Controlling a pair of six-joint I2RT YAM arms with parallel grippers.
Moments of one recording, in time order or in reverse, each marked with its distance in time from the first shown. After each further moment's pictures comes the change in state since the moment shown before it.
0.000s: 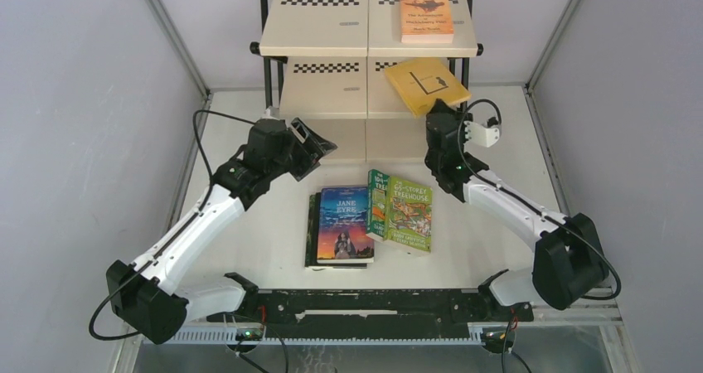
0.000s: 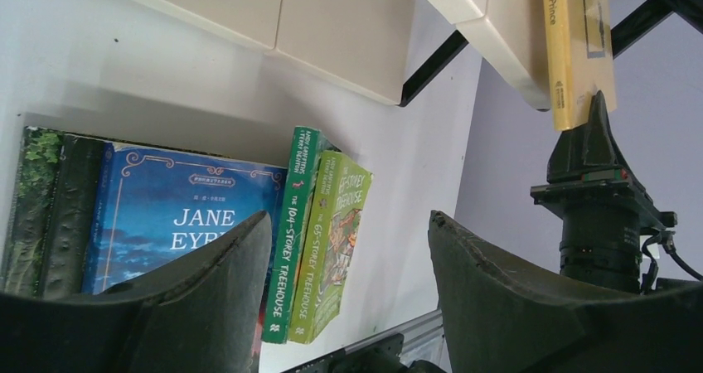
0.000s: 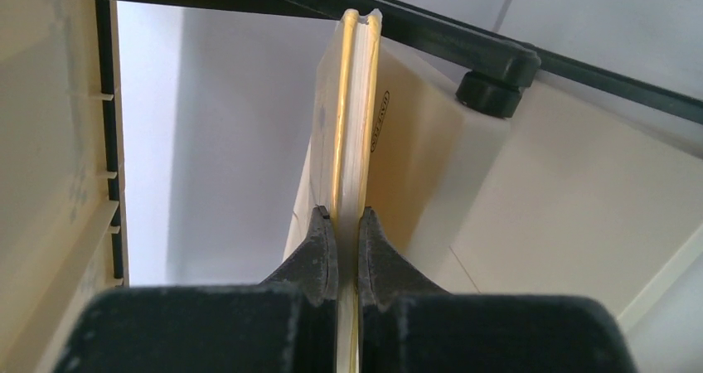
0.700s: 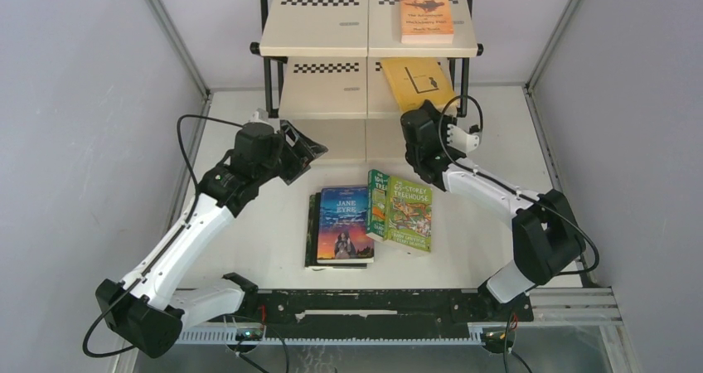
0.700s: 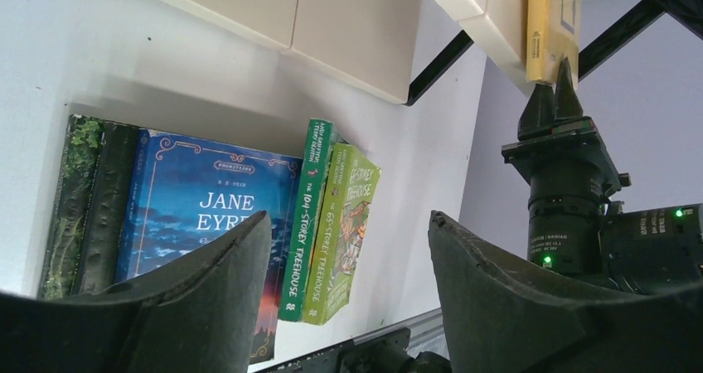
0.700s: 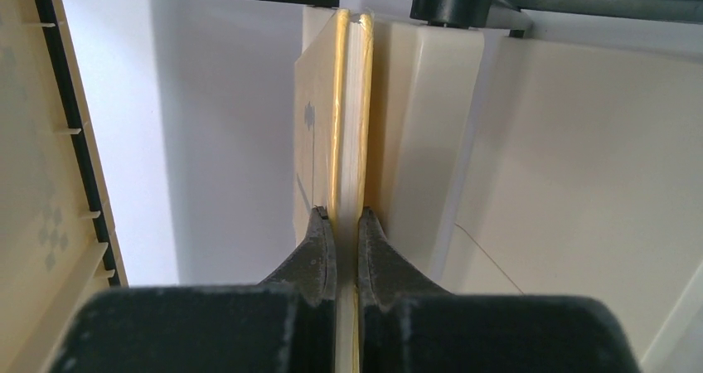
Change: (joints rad) left arm 0.032 -0.085 0.000 -0.084 0.006 0.031; right arm 0.063 0.182 0.132 -0.146 0.127 0.325
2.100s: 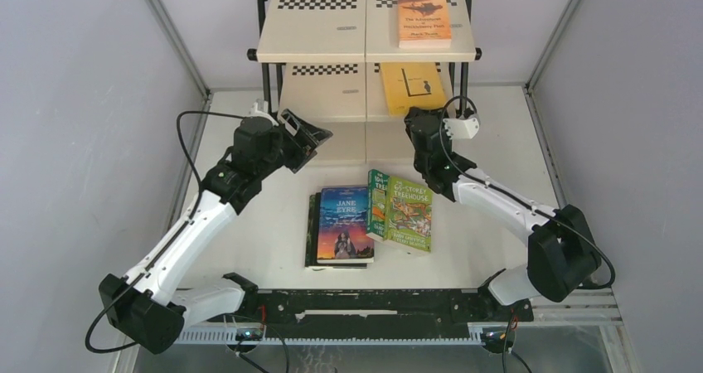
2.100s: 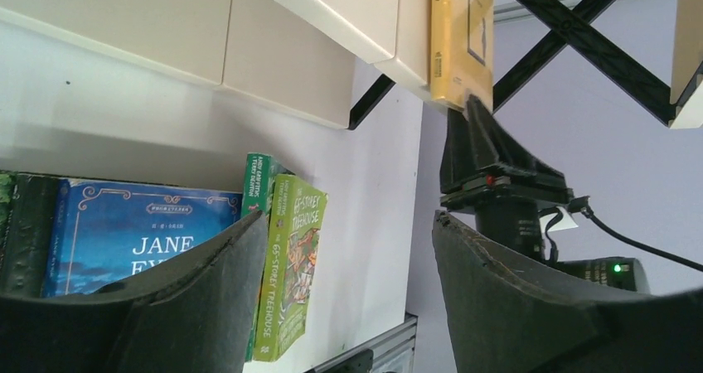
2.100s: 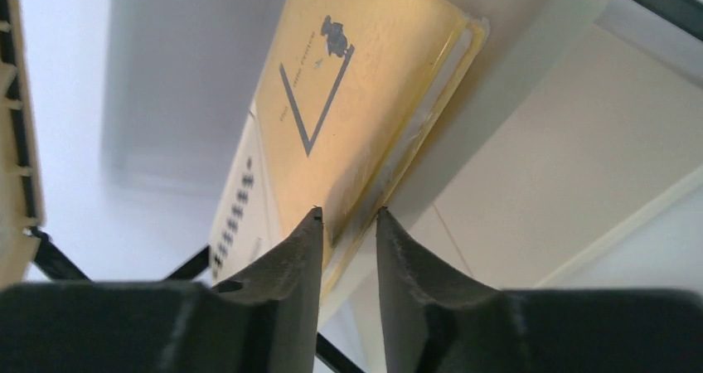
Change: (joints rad) left arm 0.005 0.019 -0.002 0.154 0.022 -0.037; right arm 0.019 -0.105 -0.070 0.103 -0.233 -0.430
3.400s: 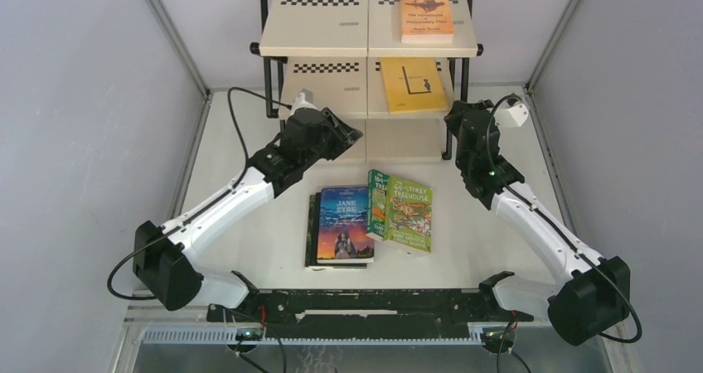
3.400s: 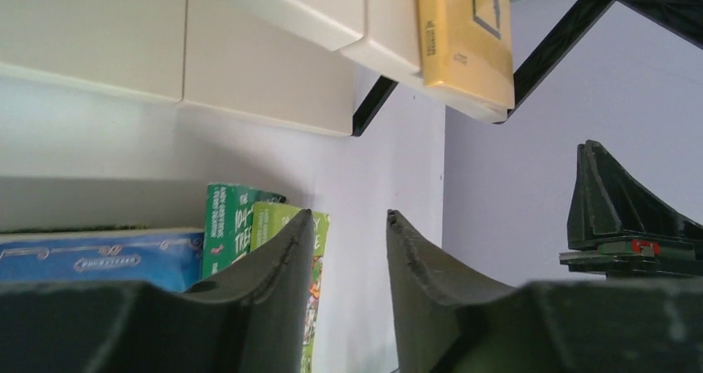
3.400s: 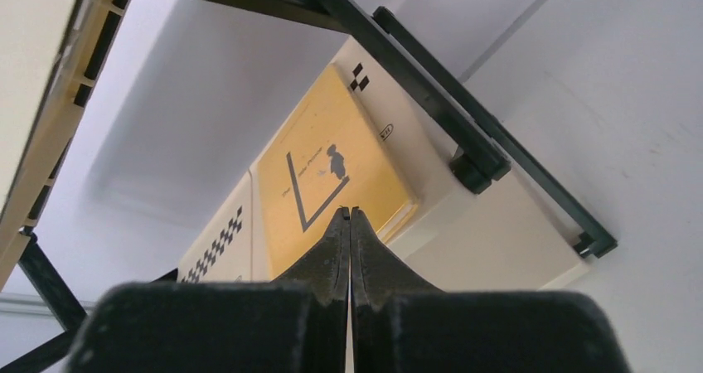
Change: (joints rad) left arm -0.193 0.256 0.111 0.115 -0.177 0.029; right arm -0.168 -0.272 -0.048 -0.077 -0.107 -0.354
